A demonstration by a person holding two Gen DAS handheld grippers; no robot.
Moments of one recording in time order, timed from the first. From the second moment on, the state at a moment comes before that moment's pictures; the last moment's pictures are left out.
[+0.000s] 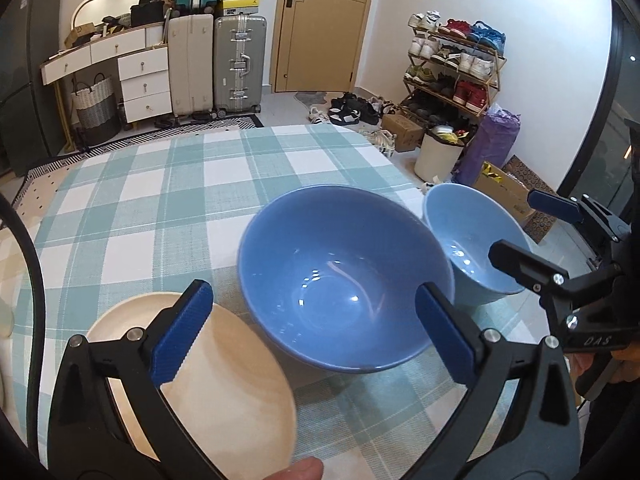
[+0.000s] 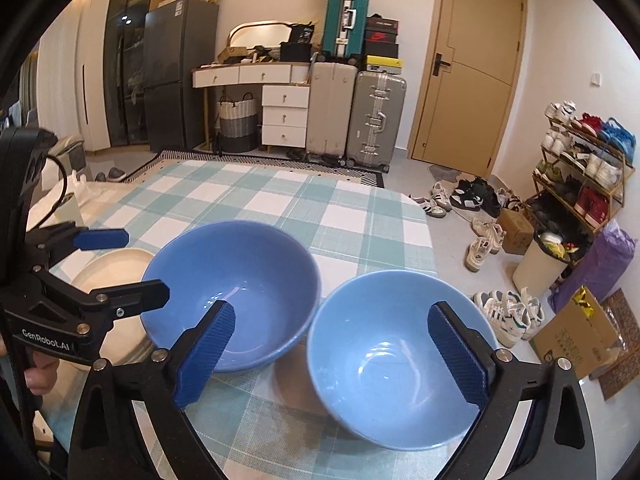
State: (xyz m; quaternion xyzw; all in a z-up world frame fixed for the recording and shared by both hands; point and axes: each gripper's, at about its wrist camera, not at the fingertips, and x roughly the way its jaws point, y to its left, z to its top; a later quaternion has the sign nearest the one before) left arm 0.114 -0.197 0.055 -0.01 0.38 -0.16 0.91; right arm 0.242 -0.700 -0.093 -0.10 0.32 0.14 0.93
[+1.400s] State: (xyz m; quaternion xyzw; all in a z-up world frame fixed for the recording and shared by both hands) left arm 0.091 -0.364 0.038 -0.04 0.48 -0.31 0.82; right arm 0.261 -0.865 -0.115 0.03 0.39 0.06 0.92
